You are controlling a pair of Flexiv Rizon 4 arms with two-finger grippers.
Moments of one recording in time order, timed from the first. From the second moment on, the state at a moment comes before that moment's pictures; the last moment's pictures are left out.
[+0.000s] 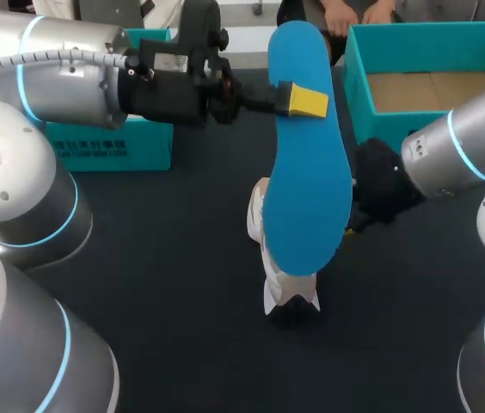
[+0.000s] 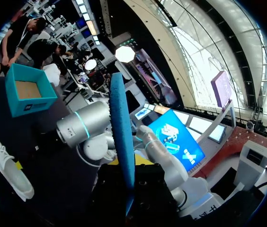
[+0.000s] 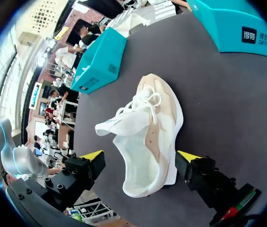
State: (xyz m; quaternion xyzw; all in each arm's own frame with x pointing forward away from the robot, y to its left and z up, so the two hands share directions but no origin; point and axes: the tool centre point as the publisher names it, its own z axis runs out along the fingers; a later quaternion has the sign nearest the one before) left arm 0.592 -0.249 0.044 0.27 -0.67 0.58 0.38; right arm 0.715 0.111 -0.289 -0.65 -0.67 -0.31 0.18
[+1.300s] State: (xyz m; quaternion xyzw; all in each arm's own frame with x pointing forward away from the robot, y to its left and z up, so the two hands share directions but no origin) left arm 0.592 -0.249 0.044 0.27 -0.67 0.58 0.38; right arm 0.737 0.068 -0.133 -0.54 -0.59 -0.48 0.36
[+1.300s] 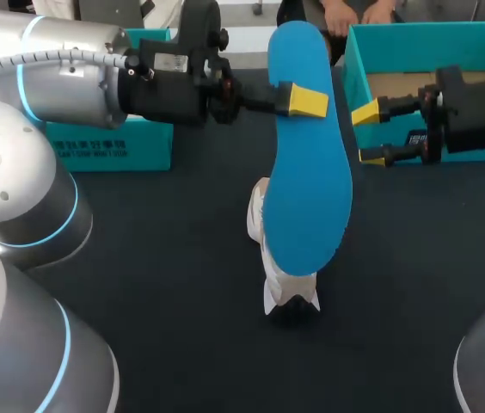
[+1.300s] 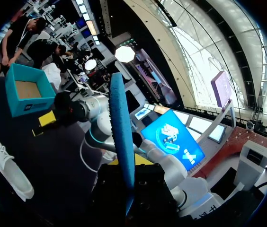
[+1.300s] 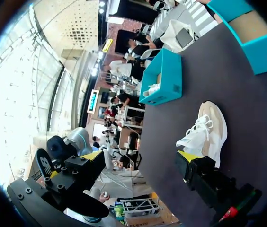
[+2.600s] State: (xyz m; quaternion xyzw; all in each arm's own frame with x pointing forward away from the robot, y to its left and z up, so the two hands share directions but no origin) left arm 0.638 -0.215 -0.009 0.06 -0.70 0.71 0.06; right arm 0.735 0.067 -0.133 -0.54 -0.59 -0.48 0.36
